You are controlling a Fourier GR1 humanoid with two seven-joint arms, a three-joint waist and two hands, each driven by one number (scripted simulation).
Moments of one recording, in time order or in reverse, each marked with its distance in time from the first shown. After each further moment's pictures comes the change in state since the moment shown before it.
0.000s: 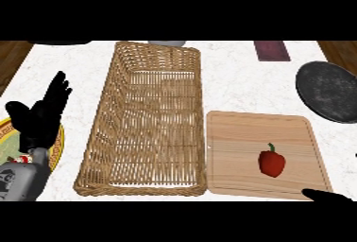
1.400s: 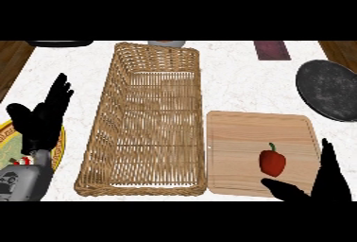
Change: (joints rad) left arm 0.014 -0.051 0.042 -0.012 -0.041 -0.032 0.011; right arm -0.066 0.314 0.077 -0.278 0.638 0.149 0.411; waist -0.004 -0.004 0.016
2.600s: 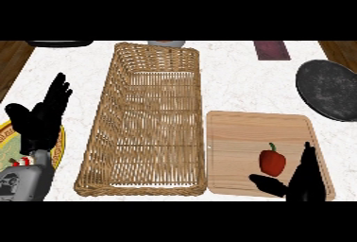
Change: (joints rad) left arm 0.002 -0.071 0.082 -0.025 -0.091 -0.064 0.025; right arm -0.004 0.276 -0.123 0.202 0.143 0.054 -0.110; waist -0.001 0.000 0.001
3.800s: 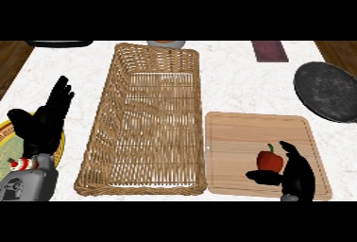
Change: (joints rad) left arm 0.023 -0.064 0.042 -0.030 -0.060 -0.045 0.000; right arm -0.093 0.055 -0.131 0.225 -0.119 0.084 -0.195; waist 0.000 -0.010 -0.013
